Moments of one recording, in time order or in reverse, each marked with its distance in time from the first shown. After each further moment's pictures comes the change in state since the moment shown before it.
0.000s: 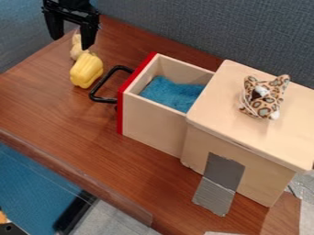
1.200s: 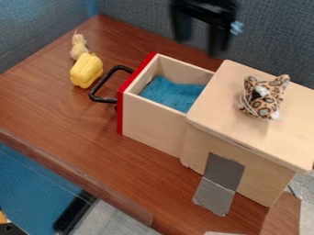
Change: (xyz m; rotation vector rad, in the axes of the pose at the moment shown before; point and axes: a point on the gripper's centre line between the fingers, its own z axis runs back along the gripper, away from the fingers) arm -0.042 -0.233 0.097 -0.236 -0.127 -0.538
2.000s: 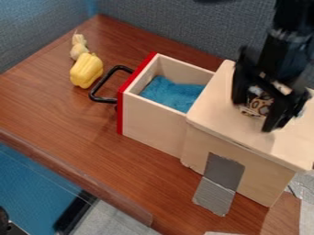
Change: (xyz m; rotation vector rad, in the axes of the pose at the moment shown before) arm 0.006 -0.072 -0.066 0.053 0.126 -0.145
